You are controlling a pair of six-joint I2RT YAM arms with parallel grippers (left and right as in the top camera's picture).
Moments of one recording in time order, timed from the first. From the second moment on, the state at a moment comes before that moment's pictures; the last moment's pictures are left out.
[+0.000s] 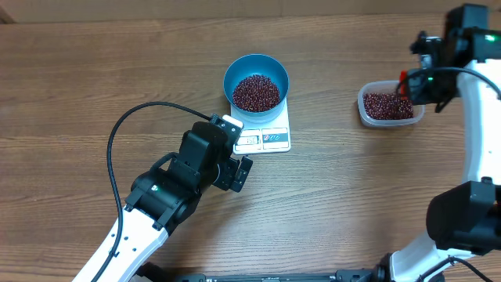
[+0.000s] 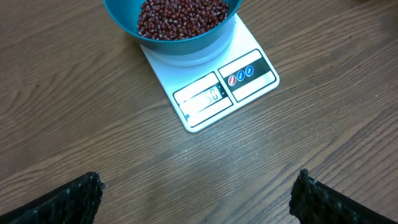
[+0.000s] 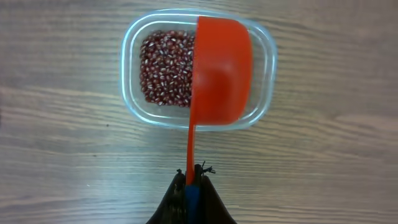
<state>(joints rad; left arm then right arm) -0.57 1.12 0.96 -0.71 -0.10 -0.07 -0.14 1.83 1.86 -1.37 0.04 -0.28</state>
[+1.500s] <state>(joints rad) -0.57 1.12 0.96 -0.71 -0.10 -0.07 -0.18 1.83 1.50 -1.10 -0.18 -0.02</state>
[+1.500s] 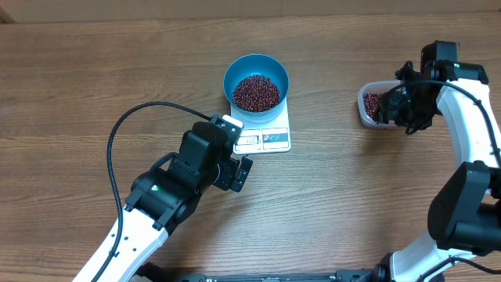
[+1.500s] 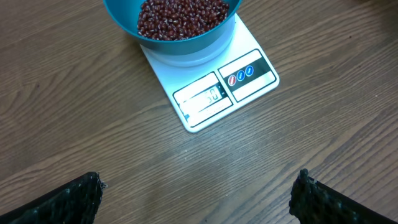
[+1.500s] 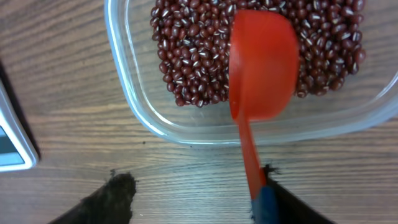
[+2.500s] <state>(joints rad) -0.57 1.12 0.96 -0.71 -0.10 -0.07 -0.19 1.83 1.50 -1.08 0.05 -0.04</state>
